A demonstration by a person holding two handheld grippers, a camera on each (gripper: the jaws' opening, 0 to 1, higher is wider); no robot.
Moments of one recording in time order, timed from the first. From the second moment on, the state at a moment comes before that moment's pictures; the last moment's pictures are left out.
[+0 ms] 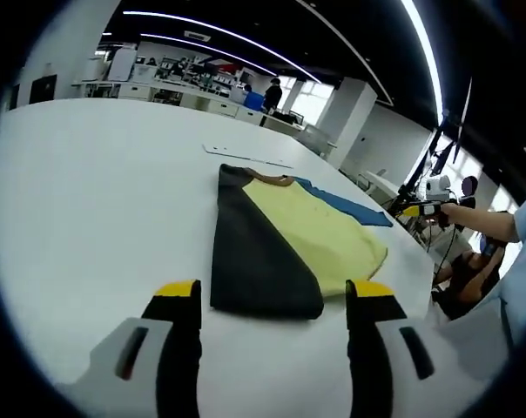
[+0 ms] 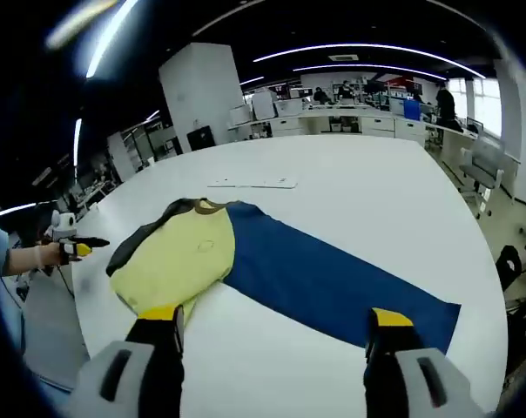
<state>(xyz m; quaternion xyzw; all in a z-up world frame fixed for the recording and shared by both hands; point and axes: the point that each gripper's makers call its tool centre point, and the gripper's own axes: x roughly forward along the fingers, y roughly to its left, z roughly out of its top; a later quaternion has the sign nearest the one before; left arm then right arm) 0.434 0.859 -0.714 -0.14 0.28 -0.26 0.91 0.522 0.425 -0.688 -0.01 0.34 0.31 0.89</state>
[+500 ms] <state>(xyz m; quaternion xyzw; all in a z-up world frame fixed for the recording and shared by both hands) 0.429 0.857 -0.720 -0.16 0.29 -0.26 0.91 0.491 0.480 -0.677 -0.01 0.32 0.40 0.86</state>
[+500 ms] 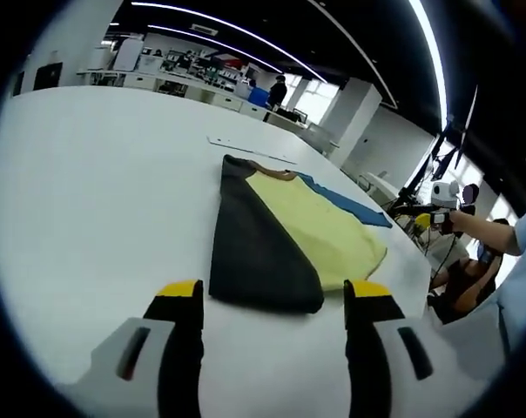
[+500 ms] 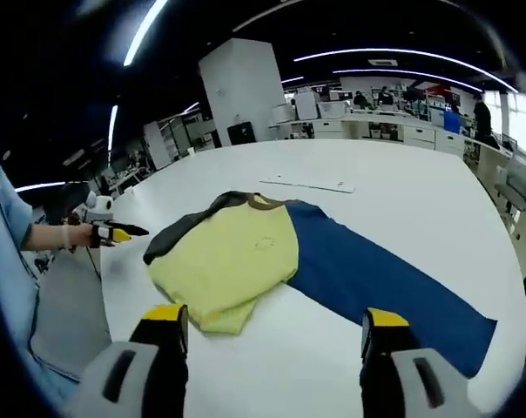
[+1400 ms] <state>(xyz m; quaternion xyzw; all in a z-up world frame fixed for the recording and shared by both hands) 0.423 0.848 -0.739 -0.29 0.34 -0.19 0.87 0.470 0.499 -0.687 -0.06 0.32 0.42 0.85</state>
